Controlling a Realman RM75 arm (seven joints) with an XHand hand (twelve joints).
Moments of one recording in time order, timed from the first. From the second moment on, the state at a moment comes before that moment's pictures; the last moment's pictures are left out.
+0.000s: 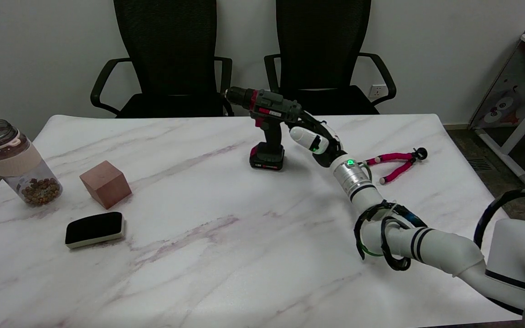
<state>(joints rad) 0.55 -1.11 0.58 -0.62 -1.96 0.77 1.47</state>
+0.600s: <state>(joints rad) 0.64 -1.21 0.53 -0.53 -1.96 0.71 1.46</state>
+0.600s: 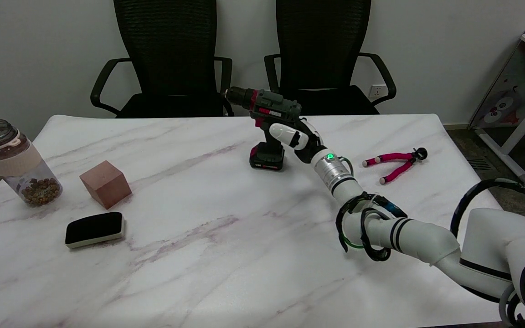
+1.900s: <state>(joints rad) 0.69 -1.24 0.51 -0.50 -1.98 0.68 1.47</state>
